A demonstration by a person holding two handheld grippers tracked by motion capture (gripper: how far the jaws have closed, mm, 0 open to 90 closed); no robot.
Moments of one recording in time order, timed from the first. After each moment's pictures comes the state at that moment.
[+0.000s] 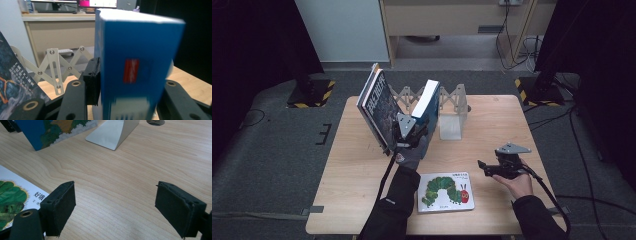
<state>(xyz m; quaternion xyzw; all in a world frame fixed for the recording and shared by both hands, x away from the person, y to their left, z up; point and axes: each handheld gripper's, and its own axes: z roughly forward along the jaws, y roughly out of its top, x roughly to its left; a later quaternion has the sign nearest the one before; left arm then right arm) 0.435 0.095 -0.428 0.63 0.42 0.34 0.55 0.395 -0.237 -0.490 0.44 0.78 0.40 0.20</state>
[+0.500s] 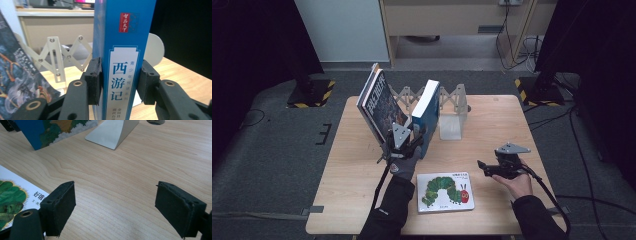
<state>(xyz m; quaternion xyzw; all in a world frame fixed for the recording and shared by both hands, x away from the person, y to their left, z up) 0.412 0.104 -0.438 0.63 0.42 0.34 0.55 0.395 -0.236 -0.491 0.44 0.78 0.40 0.20</state>
